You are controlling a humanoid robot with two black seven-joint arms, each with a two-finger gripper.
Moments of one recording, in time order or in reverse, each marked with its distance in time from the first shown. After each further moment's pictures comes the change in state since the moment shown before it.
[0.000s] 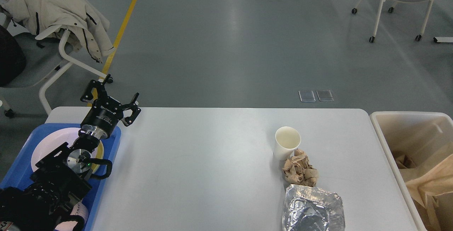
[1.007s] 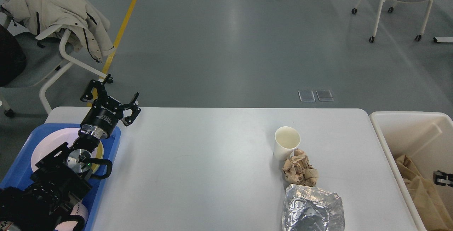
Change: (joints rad) left arm -0.001 0.000 0.000 0.000 -0.001 0.001 0.000; right arm -0.872 0.404 0.284 -0.491 0.408 -0.180 -0.165
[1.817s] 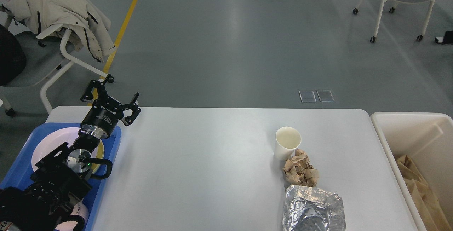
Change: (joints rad) left arm 0.000 0.000 0.000 0.000 0.000 0.000 0.000; right arm 1.557 -0.132 -0.383 0.968 -0.216 0.359 0.020
